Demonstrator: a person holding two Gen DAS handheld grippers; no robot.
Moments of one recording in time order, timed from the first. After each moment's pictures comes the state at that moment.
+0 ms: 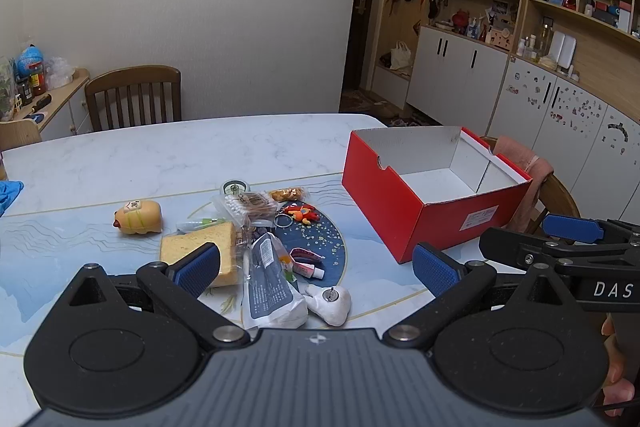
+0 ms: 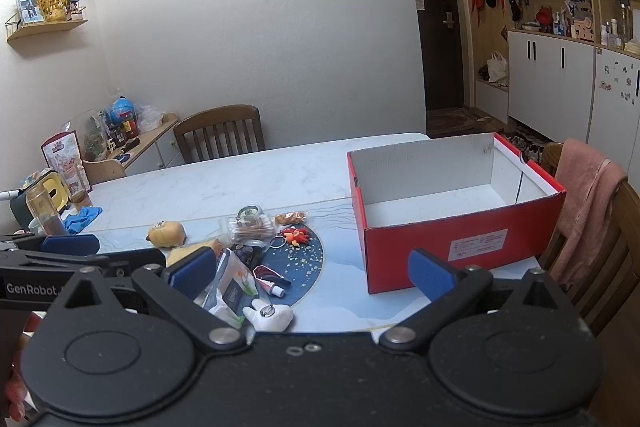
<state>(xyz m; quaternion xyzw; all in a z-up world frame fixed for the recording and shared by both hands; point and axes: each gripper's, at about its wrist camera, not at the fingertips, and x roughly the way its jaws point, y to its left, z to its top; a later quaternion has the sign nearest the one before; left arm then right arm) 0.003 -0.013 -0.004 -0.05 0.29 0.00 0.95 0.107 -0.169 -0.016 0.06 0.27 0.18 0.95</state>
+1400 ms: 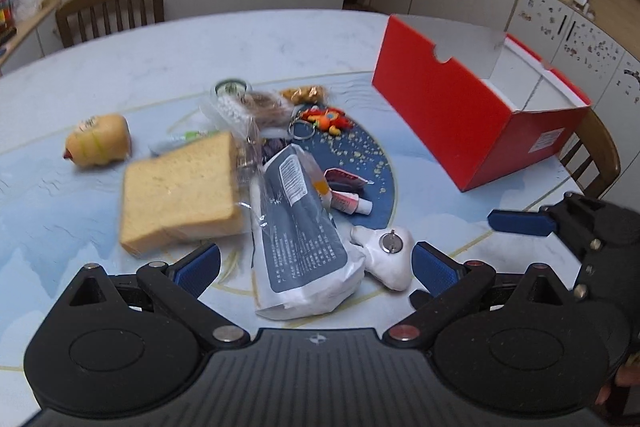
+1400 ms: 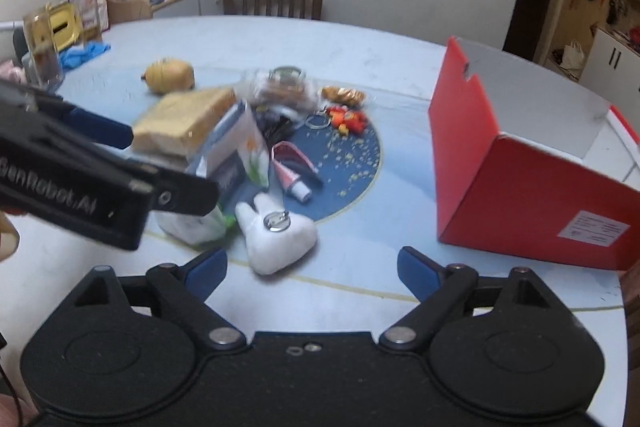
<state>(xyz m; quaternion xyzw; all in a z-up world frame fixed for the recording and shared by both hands) 0.095 0.027 -0.110 -0.05 0.42 -0.02 0.90 0.180 -0.083 -0.135 -0.12 0.38 0.26 0.88</state>
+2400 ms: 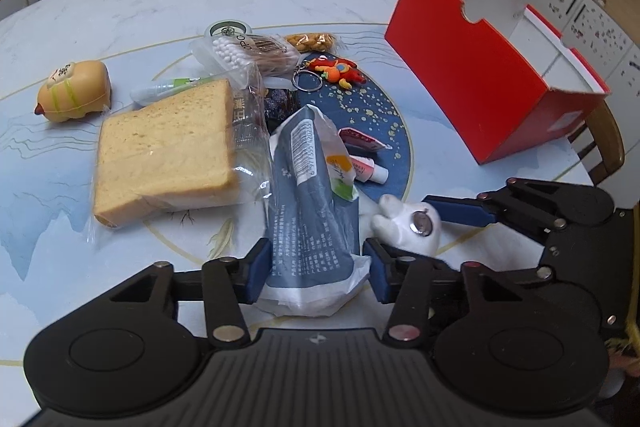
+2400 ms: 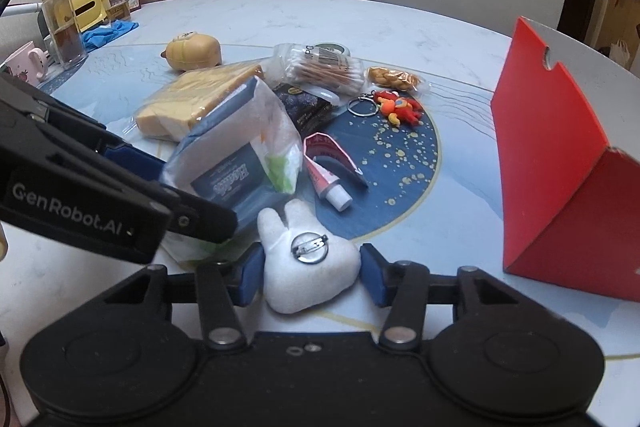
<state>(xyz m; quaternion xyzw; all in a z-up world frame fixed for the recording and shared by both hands) 0.118 0.040 -0.133 -0.07 0.49 -0.03 0.87 0.217 -0.065 -0.159 -0.11 0.40 0.31 0.85</state>
